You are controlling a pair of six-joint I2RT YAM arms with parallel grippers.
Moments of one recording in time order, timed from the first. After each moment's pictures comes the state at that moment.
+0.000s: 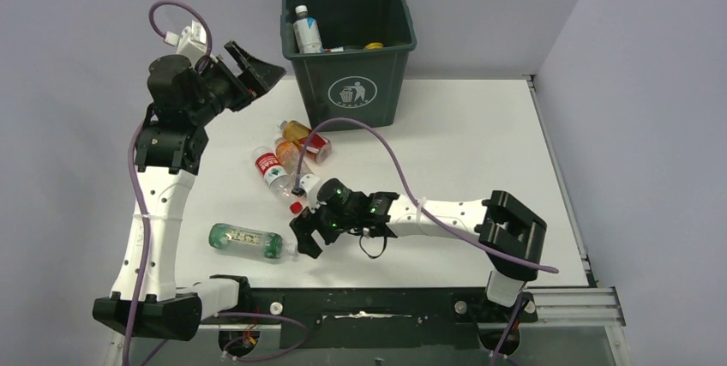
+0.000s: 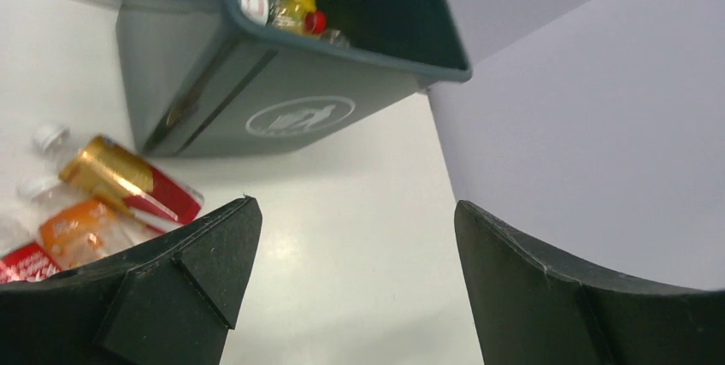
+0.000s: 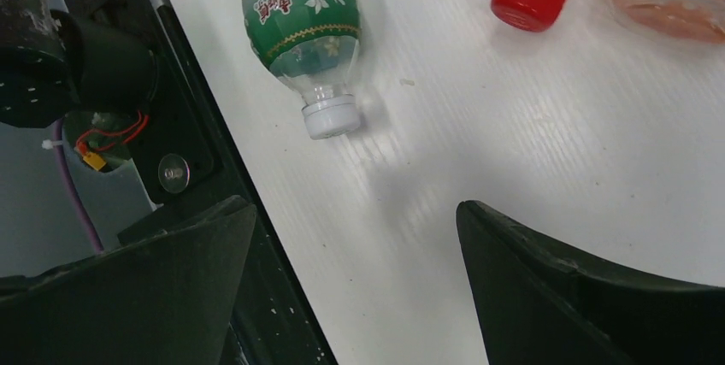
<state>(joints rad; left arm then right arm) -0.09 1.21 1.56 -0.47 0.34 -0.72 1.16 1.70 1.13 -0.15 -0.12 0.31</state>
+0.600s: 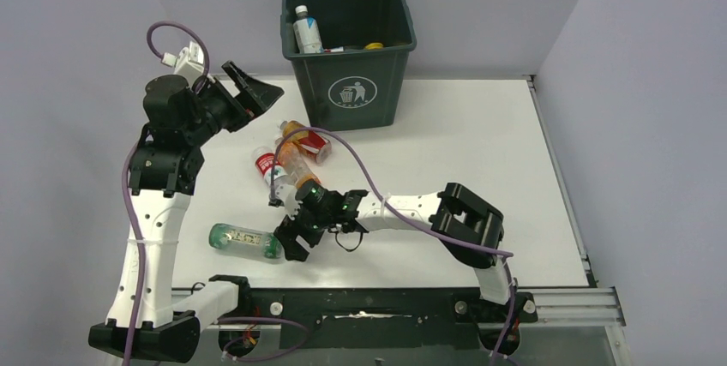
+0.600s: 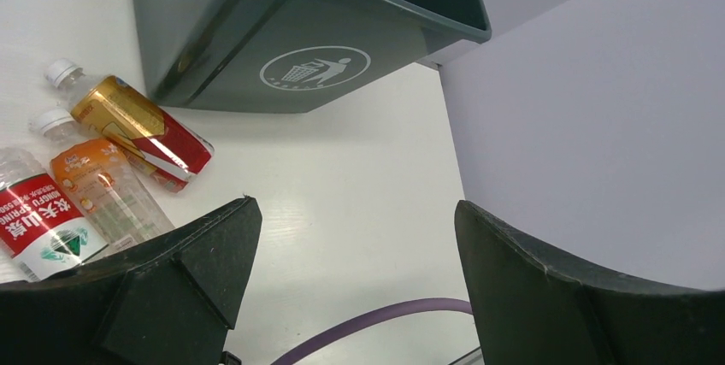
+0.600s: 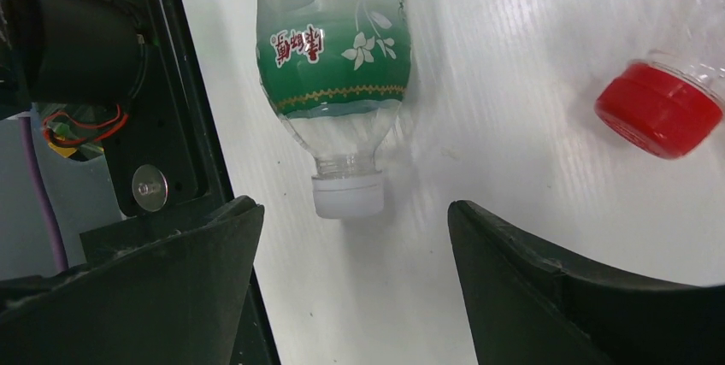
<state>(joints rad) -0.09 1.09 1.44 -0.58 0.33 -0.73 1.16 1.97 1.33 -0.14 -0.31 0.15</state>
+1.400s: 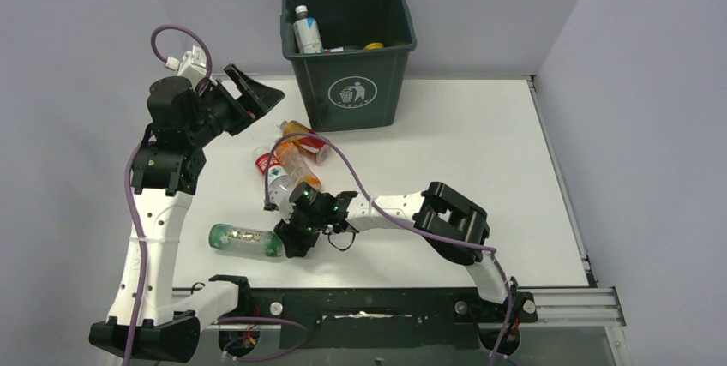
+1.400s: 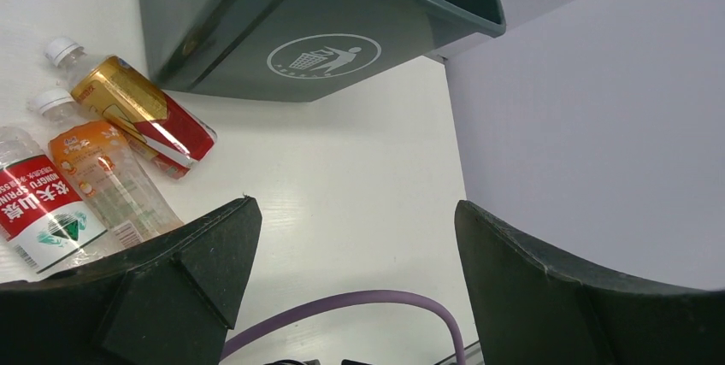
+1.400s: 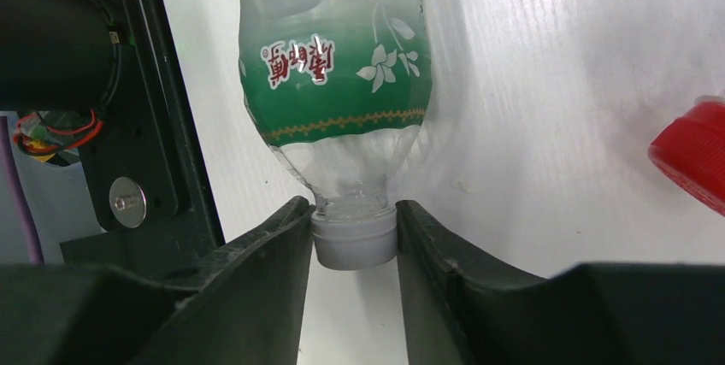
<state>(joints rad) -0.09 1.09 1.41 -0.60 0.33 -0.75 1.17 2.09 1.42 -0.14 -0.36 0.14</state>
